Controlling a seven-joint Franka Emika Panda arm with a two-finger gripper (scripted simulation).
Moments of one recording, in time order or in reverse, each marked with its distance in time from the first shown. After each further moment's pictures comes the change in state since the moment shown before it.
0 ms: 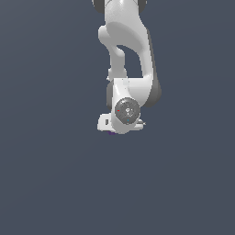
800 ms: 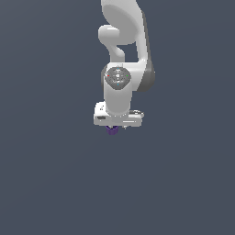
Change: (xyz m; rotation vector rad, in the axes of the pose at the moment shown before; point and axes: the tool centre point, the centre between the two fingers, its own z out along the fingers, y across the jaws) arm 0.000 0.009 -0.037 0.070 0.305 0.058
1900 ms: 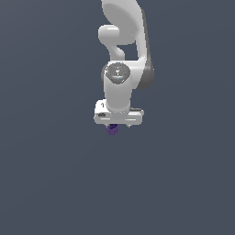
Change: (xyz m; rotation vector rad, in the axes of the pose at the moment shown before) arm -0.006 -0.002 -0.001 0.009 0.047 0.002
